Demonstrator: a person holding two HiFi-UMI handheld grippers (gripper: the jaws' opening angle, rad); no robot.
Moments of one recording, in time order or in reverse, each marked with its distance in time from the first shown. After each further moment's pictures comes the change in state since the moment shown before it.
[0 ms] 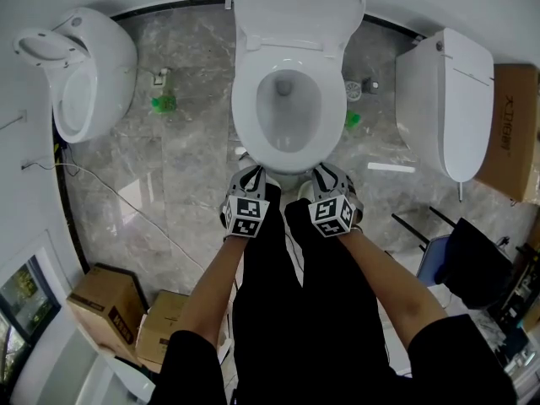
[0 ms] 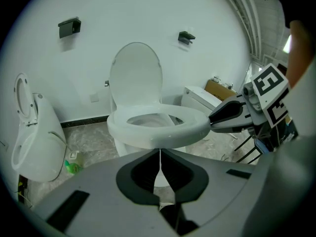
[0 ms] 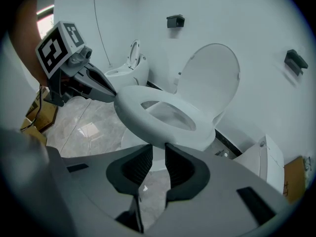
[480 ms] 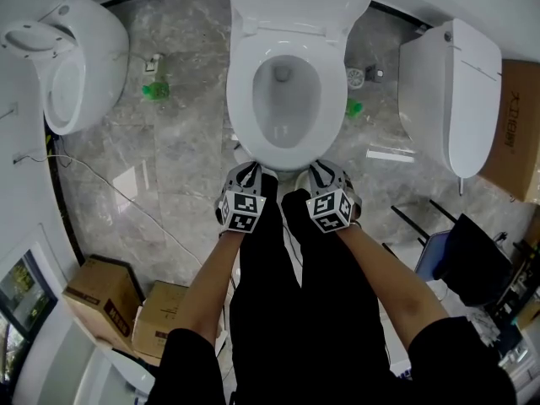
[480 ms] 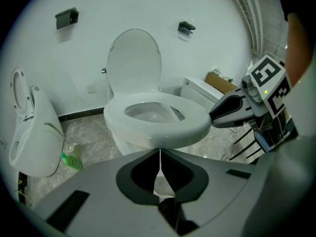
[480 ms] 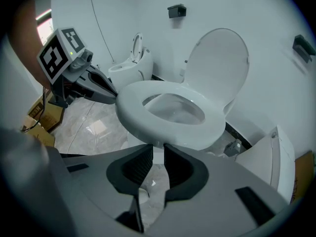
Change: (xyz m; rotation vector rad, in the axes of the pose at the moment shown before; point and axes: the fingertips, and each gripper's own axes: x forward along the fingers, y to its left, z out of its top) left arm 0.029 -0.004 -0.048 0.001 0.077 -0.015; right arm 0.029 0.020 -0.037 0.017 0.061 0.087
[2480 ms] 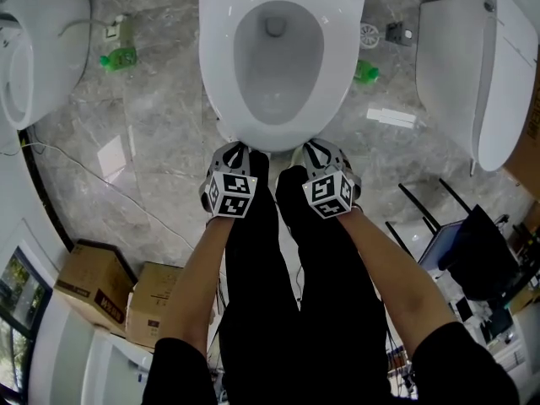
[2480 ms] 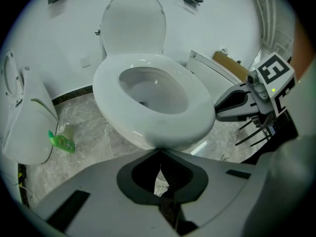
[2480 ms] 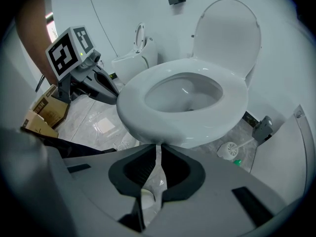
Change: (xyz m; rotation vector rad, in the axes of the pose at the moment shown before) left arm 0.122 0.007 -0.111 -0.014 0.198 0.004; right arm 0.130 0.021 -0.095 0.013 0.014 0.105
